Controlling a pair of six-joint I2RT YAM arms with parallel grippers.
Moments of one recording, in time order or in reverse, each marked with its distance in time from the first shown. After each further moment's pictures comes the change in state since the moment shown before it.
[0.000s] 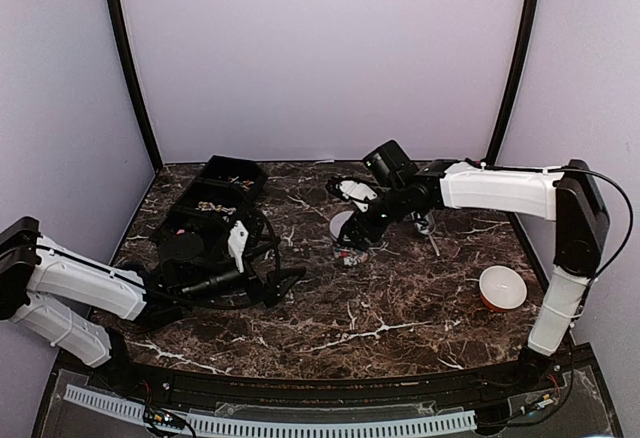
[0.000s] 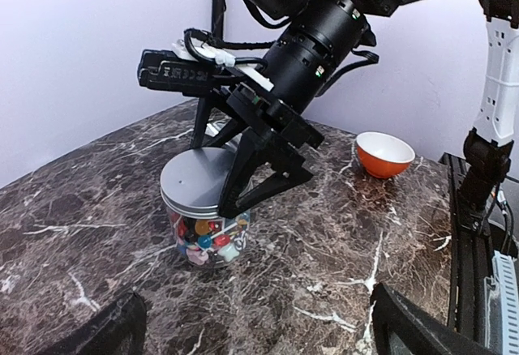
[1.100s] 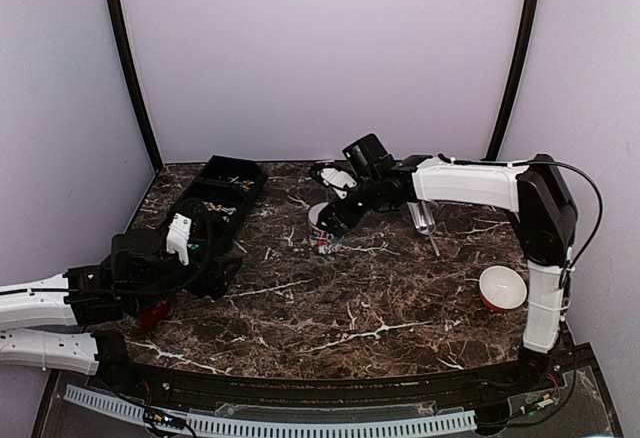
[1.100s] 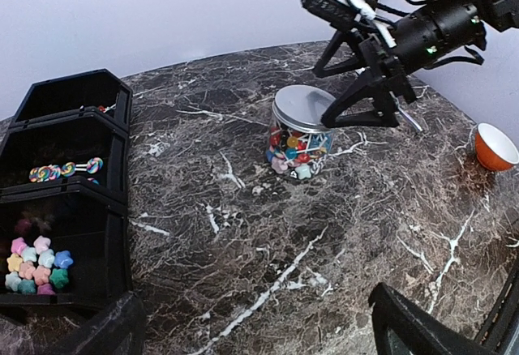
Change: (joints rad) left arm -0.005 -0.613 0.029 -0.929 -0.419 -0.207; right arm -0.005 0.243 0.237 0.092 0.032 0.011
